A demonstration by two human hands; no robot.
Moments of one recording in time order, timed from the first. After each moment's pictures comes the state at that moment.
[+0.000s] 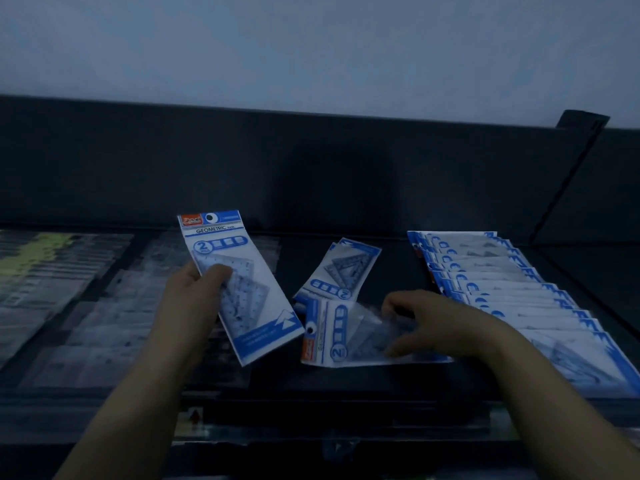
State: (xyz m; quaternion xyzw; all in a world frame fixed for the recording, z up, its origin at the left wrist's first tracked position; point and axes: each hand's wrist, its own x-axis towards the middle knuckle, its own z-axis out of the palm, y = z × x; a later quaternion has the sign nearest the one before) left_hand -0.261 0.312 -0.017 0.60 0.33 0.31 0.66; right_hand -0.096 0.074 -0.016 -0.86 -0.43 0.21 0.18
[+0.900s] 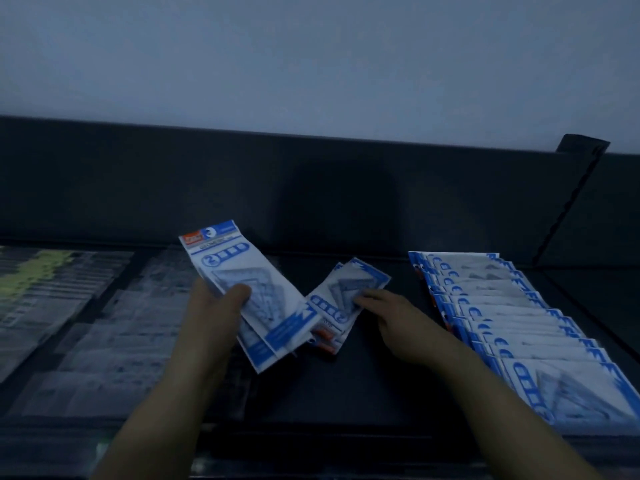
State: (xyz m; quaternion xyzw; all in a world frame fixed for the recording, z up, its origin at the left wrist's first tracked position) left_hand -0.232 0.308 -0.028 0.56 0.32 0.34 0.68; right_hand -0.077 0.113 -0.044 -0.89 -0.43 0.07 0.12
